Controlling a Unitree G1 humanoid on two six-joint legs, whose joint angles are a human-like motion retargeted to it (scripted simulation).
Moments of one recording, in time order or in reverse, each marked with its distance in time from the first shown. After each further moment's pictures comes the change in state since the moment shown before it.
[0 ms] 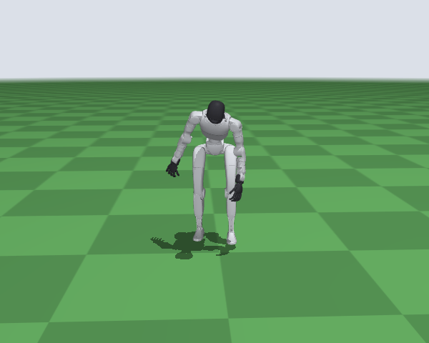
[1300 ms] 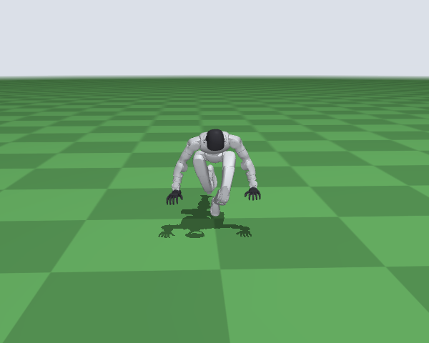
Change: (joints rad) left arm -0.319 0.191 -0.397 -0.016 0.510 0.121 1.496; right arm -0.385 -0.410 0.279 -0.239 0.372 -0.413 -1.582; waist 0.375 0.072 0.000; left_leg -0.717 0.054 0.301 1.667 -0.890 0.180; right_leg 0.432 0.289 0.259 0.877 -0.061 0.106
